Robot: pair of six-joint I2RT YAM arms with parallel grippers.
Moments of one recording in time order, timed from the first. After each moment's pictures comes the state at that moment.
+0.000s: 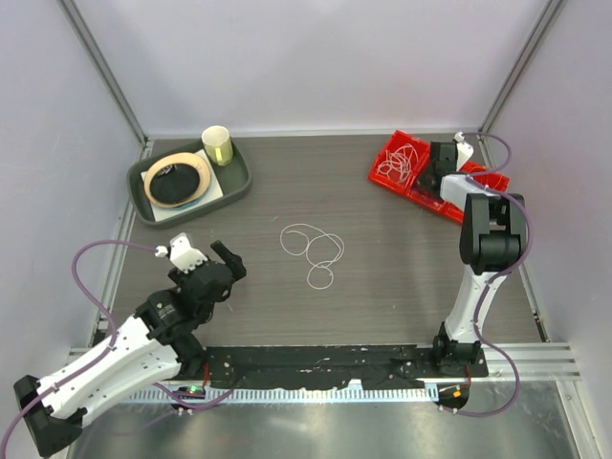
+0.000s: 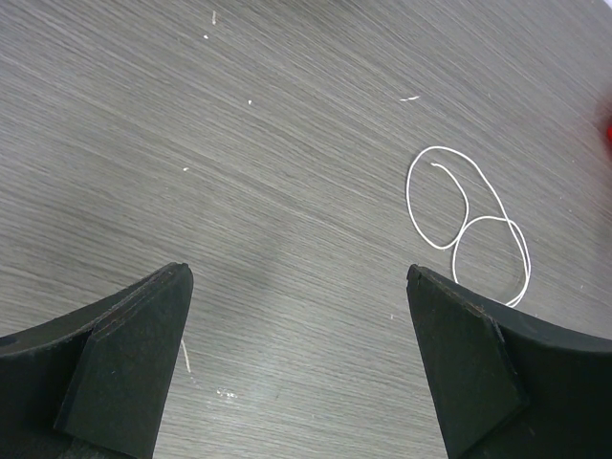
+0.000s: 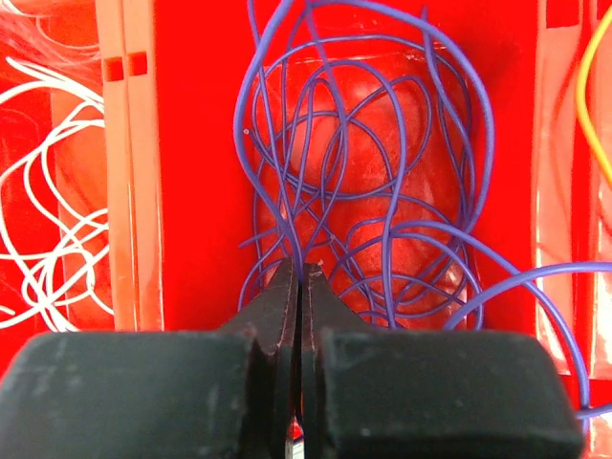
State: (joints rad) left arm -0.84 0.59 0.53 -0.69 -0.78 -1.10; right arm -0.03 1.99 1.32 -0.05 0.29 0.56
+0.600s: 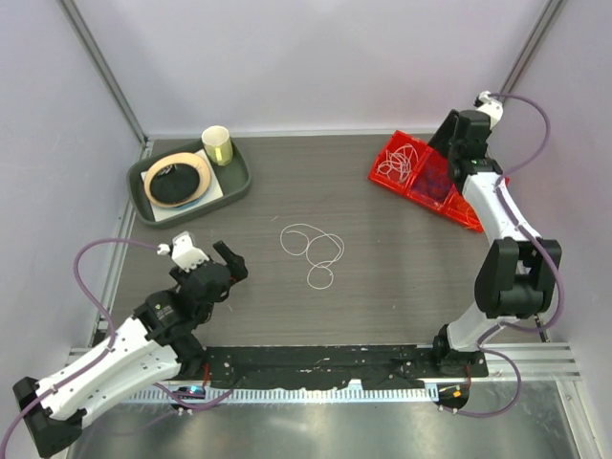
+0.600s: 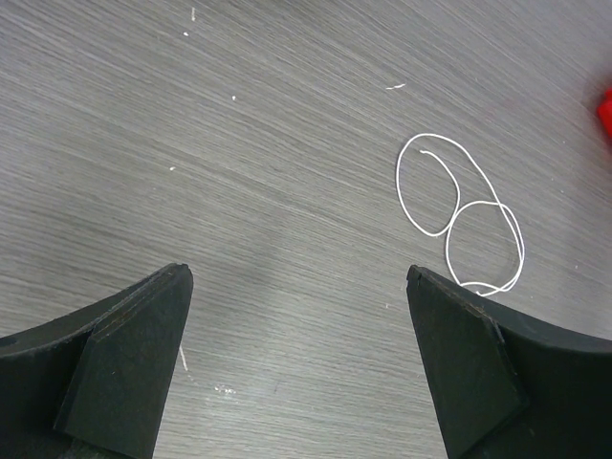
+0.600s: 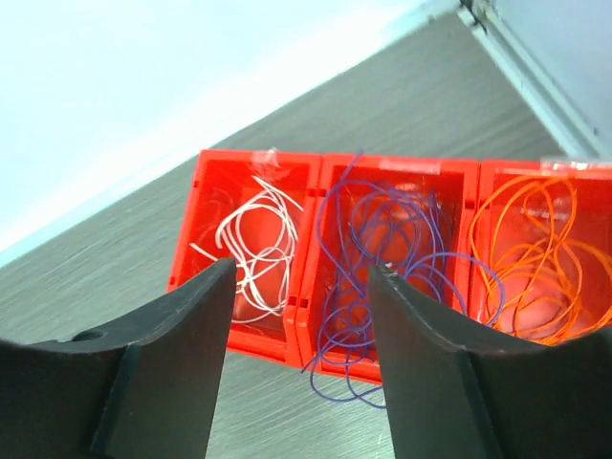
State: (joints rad) left arm -0.84 0.58 0.53 -0.67 -0.75 -1.05; right arm -0.03 1.66 1.35 -0.11 0.26 0.42
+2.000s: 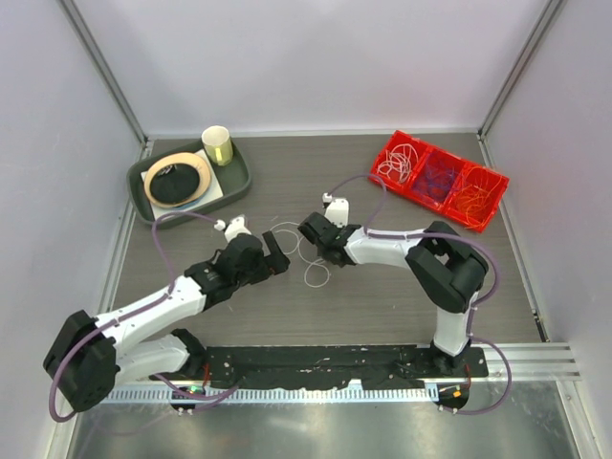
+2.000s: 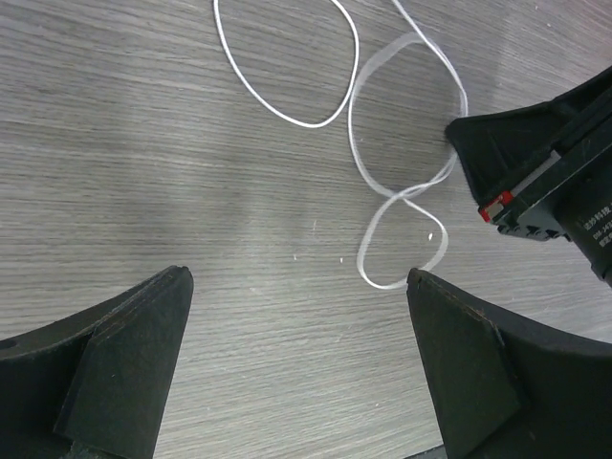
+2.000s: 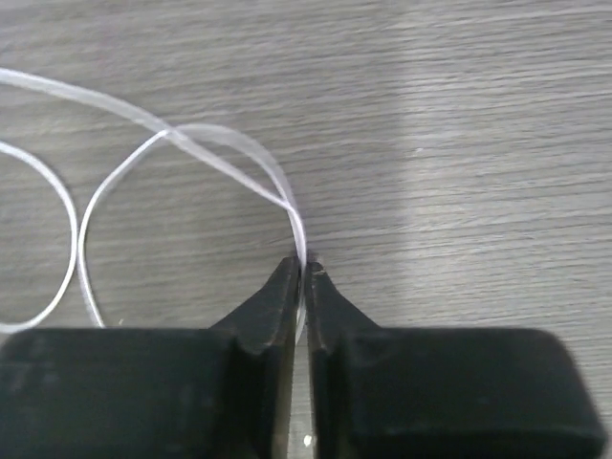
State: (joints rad) left arm -0.73 1.09 0.57 -0.23 -0.25 -0.94; right arm 0.85 1.85 1.09 -0.28 0.55 0.77
